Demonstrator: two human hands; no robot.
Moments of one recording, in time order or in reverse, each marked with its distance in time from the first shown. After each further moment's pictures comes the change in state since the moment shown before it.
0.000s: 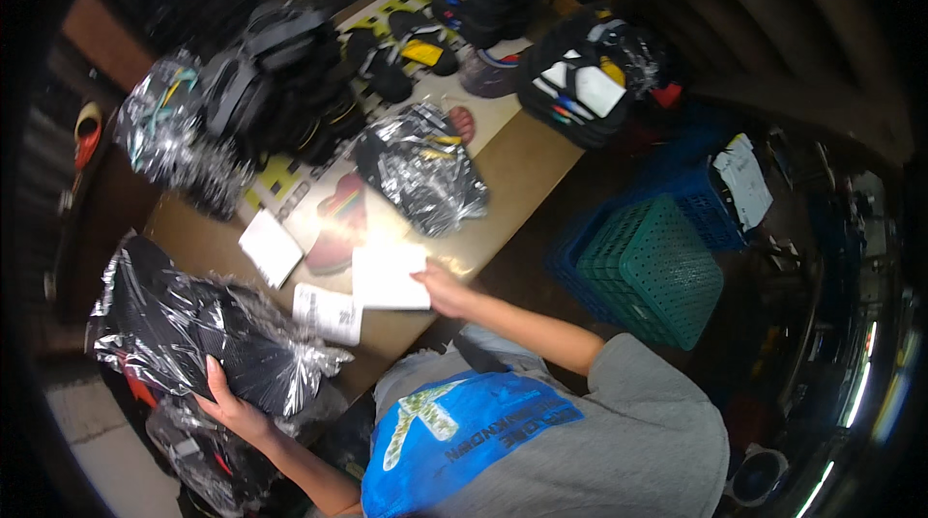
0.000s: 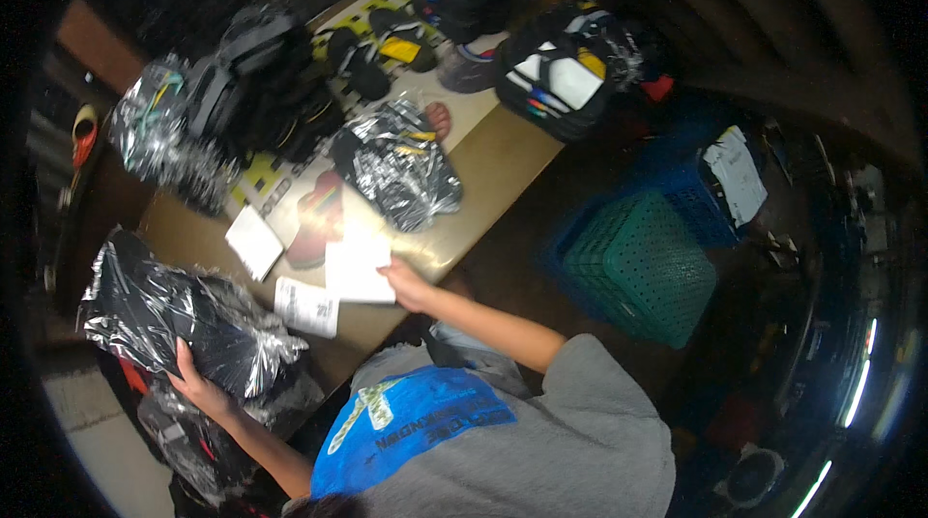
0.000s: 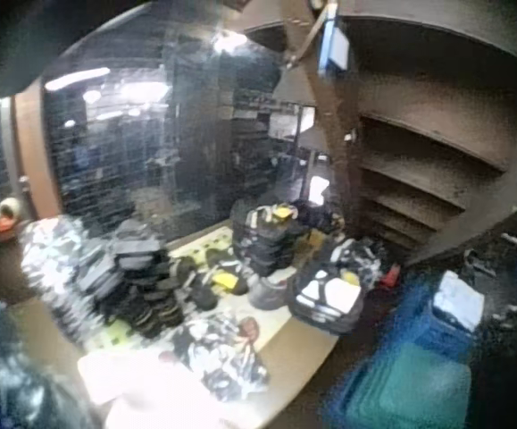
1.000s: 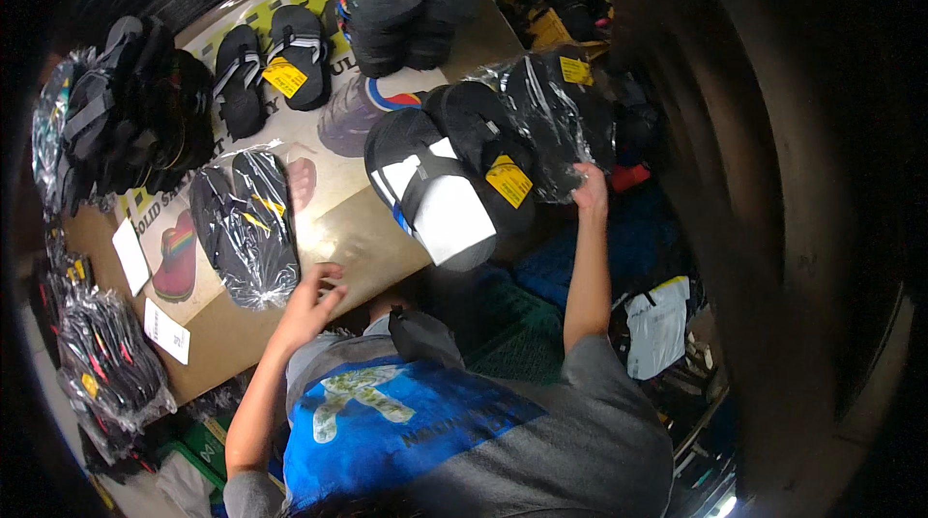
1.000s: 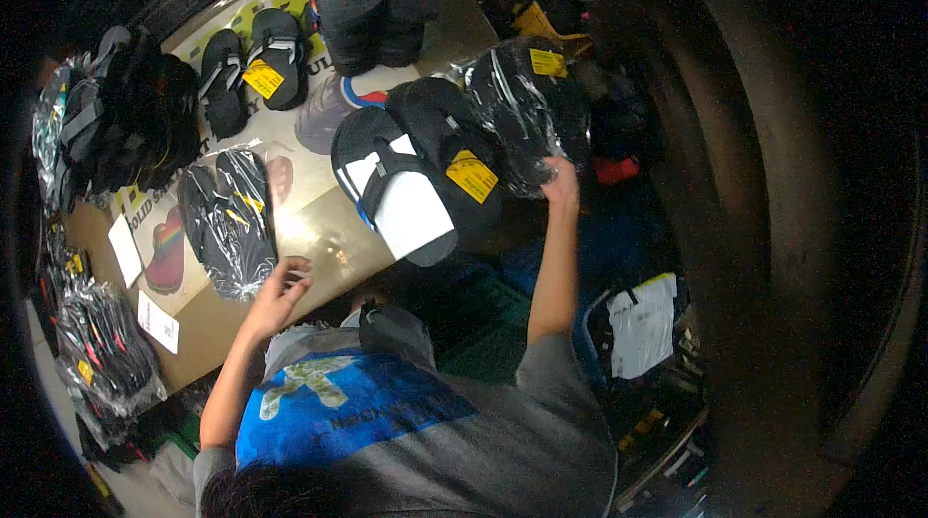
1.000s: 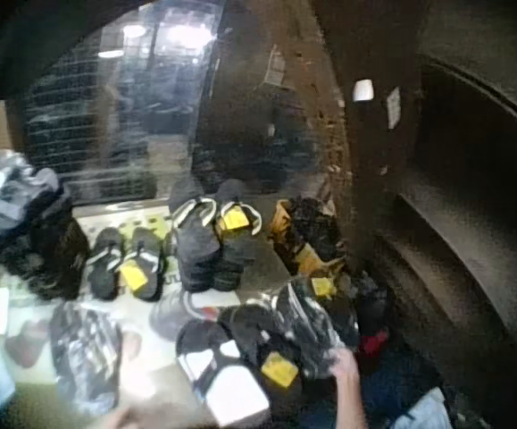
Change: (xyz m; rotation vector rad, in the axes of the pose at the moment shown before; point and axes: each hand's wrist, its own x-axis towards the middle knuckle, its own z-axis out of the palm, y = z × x) left_hand -0.229 -0.028 0.467 0.294 -1.242 -0.385; right_hand 0.030 -0.572 -0.554 0.088 0.466 -0.261
